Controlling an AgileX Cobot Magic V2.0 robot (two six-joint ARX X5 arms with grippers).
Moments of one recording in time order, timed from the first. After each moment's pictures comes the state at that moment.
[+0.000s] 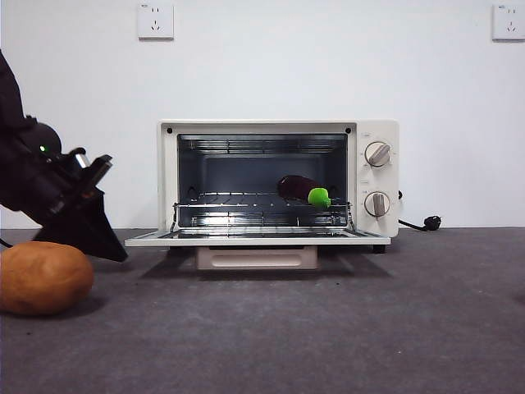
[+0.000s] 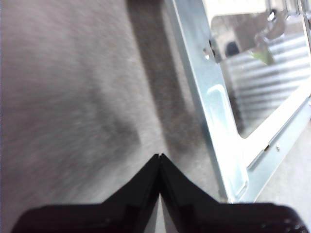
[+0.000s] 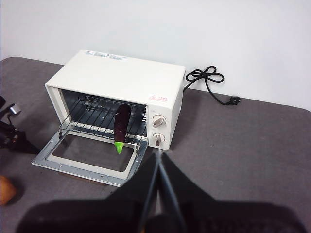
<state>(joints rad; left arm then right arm) 0.00 2.07 1.35 -0.57 0.81 0.08 0.41 1.00 1.98 -1.35 0.15 -0.04</state>
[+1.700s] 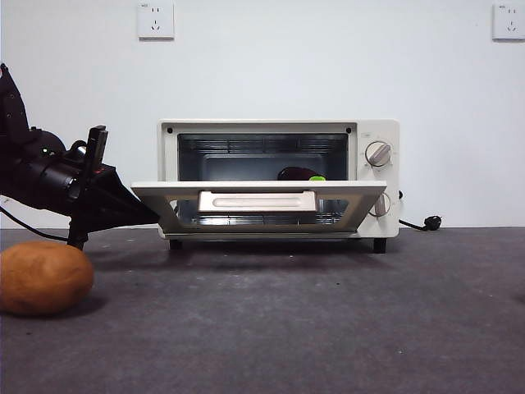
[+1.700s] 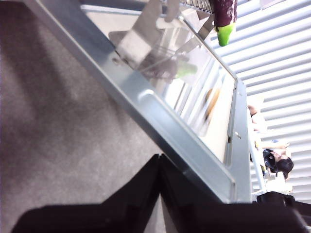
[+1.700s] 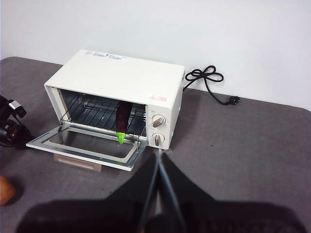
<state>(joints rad) 0.01 2.10 1.35 -0.44 1.20 0.00 0.41 1.00 1.98 -1.35 0.15 -0.03</state>
